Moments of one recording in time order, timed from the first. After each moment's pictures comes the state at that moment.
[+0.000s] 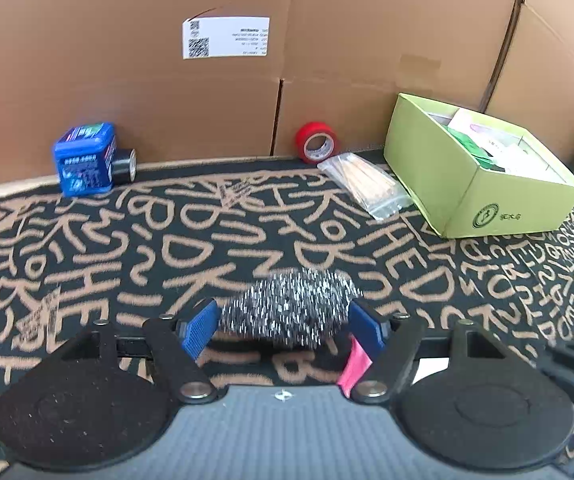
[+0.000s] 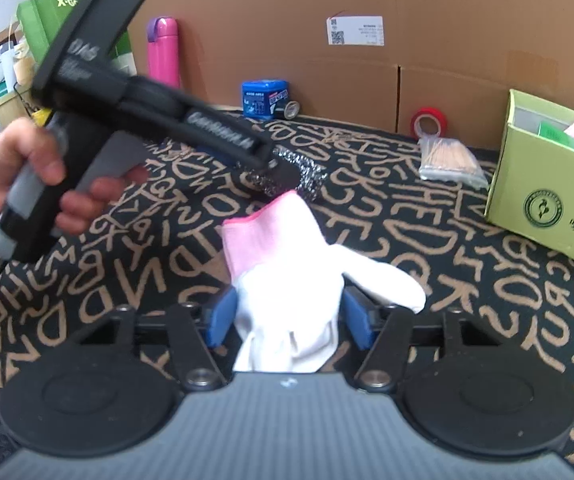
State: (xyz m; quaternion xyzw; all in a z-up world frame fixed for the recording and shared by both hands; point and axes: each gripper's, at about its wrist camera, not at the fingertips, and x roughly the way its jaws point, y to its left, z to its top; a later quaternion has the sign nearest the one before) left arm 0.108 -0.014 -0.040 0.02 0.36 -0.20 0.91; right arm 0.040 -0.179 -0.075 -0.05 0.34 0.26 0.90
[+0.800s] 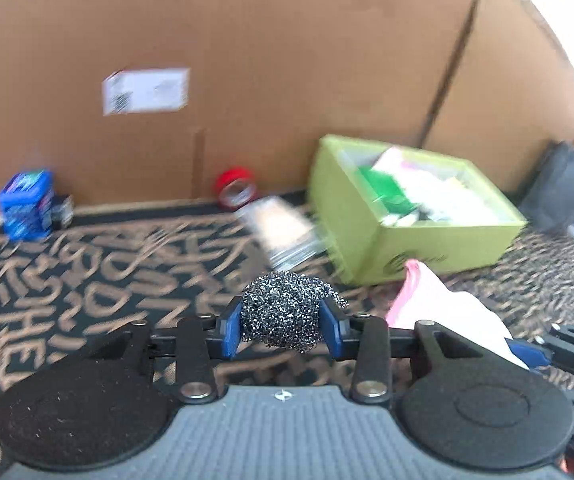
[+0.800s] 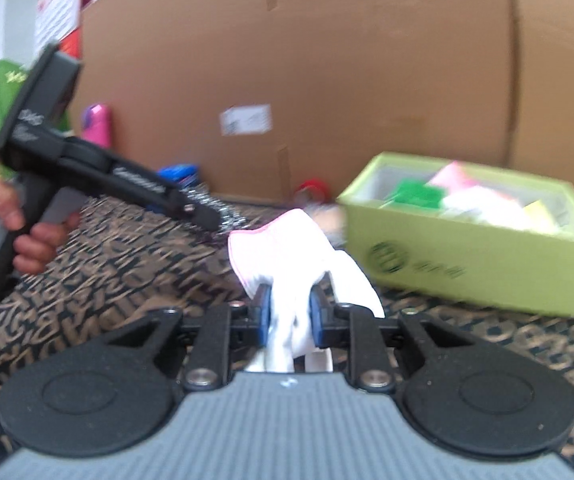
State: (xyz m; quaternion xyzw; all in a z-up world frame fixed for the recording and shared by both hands) left arm 0.096 -0.063 0.011 -0.02 0.34 -0.26 0.90; right arm 0.013 -0.272 -0.020 -0.01 0.24 0.15 0.96
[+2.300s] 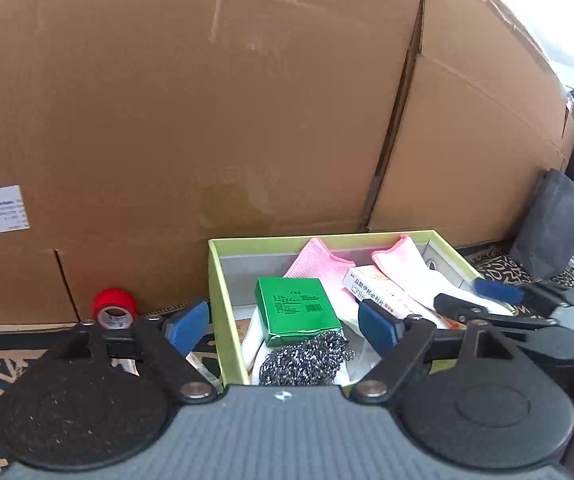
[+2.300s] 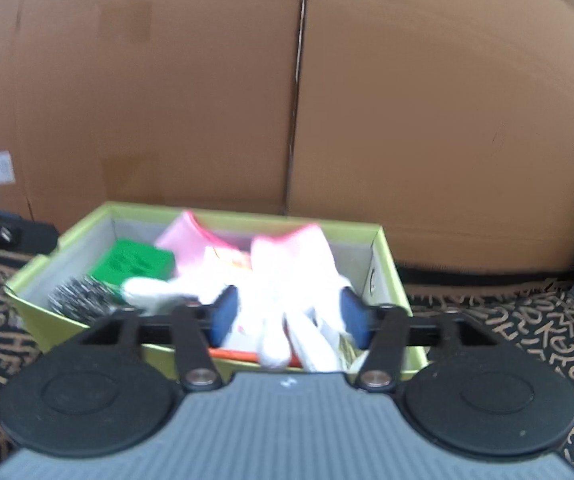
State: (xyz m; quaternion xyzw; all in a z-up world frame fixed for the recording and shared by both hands) left arm 0.146 -0.196 0.031 -0.01 0.25 -0.27 0.93; right arm 0.133 -0.406 -0.004 -0.03 0.21 -0.05 0.98
